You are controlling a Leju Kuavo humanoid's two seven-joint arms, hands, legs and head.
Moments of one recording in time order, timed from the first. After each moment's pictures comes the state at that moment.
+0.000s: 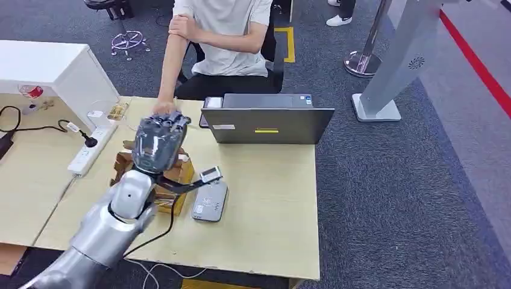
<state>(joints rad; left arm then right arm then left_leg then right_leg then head) -0.49 0.27 -0.41 -1.28 -1.51 0.55 0.14 -0.07 0.09 -0.64 -0.20 0.34 0.09 -0.25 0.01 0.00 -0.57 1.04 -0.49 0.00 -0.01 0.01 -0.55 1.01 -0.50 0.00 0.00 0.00</state>
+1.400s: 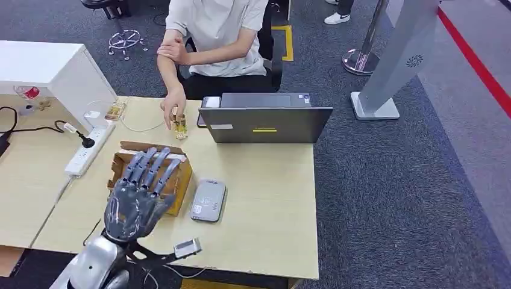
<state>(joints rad) 0.10 0.30 -0.28 -1.77 -1.42 0.40 -0.02 -0.05 0.12 -0.76 -0.20 0.25 0.10 -0.33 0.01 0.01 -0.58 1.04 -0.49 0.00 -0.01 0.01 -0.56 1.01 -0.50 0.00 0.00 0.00</state>
